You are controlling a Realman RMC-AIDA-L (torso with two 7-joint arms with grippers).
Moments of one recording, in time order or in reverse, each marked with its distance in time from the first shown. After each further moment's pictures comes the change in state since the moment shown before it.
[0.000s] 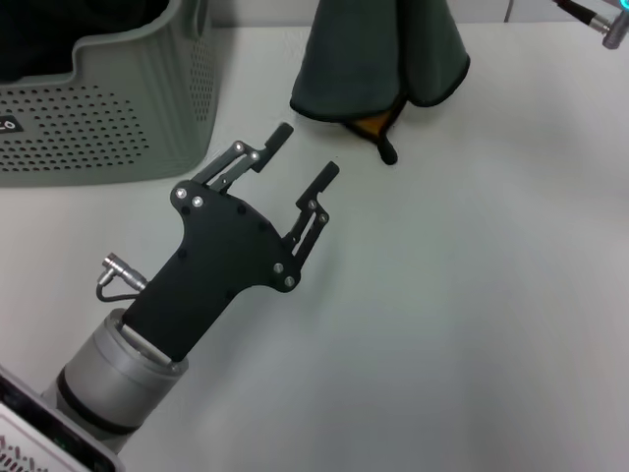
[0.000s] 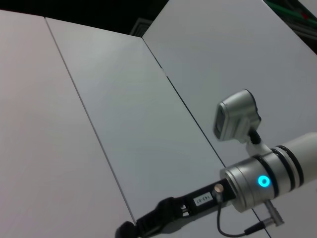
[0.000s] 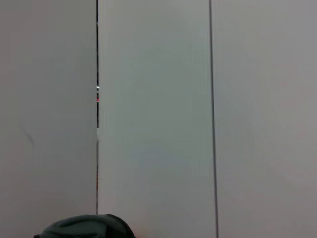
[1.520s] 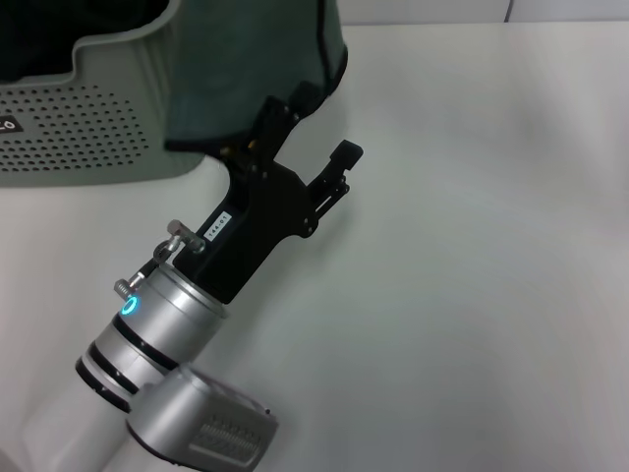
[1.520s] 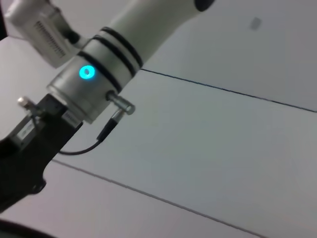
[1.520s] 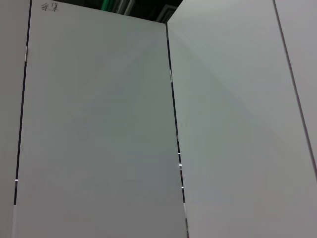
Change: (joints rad) left arm -0.068 0.001 -0.009 0.088 -0.118 -0.273 0.849; right arm 0.119 0.000 -0.055 -0.034 0.262 -0.098 0.005
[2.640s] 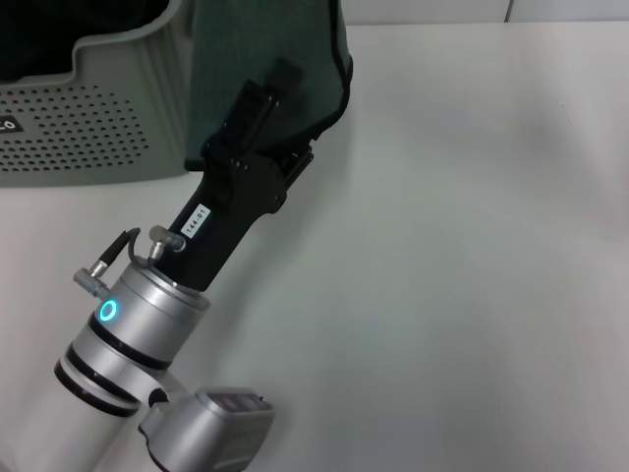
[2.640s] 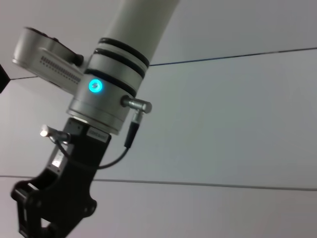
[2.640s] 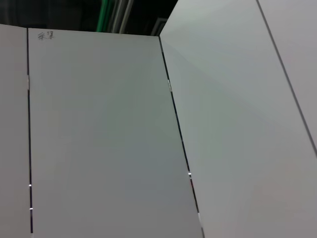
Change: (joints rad) left arm 0.012 -0.001 -0.019 -0.009 -0.018 0.089 0.316; right arm -0.007 0.000 -0.021 0.100 0.112 -0.092 -0.002
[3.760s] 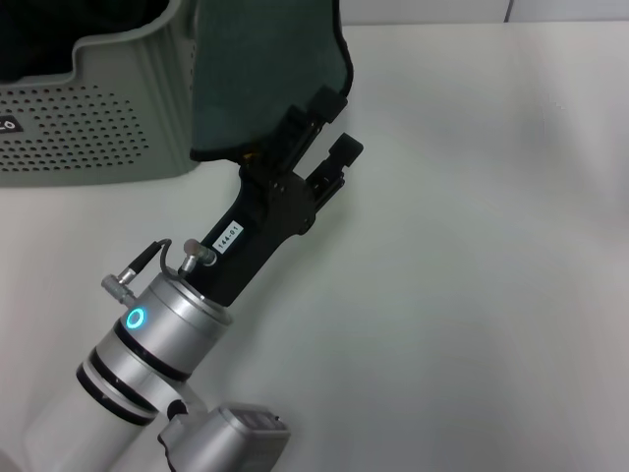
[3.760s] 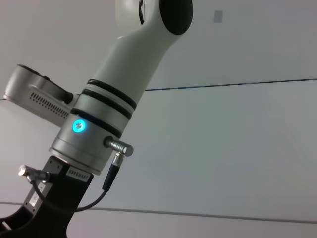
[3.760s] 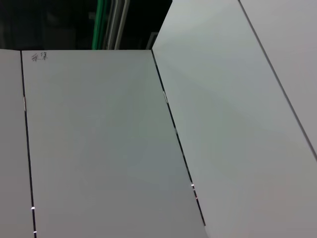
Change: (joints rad) left arm -0.015 0.000 0.057 0.011 0.005 -0.046 -0.002; right arm 0.044 0.002 -0.018 0.096 0.104 -0.045 -0.031
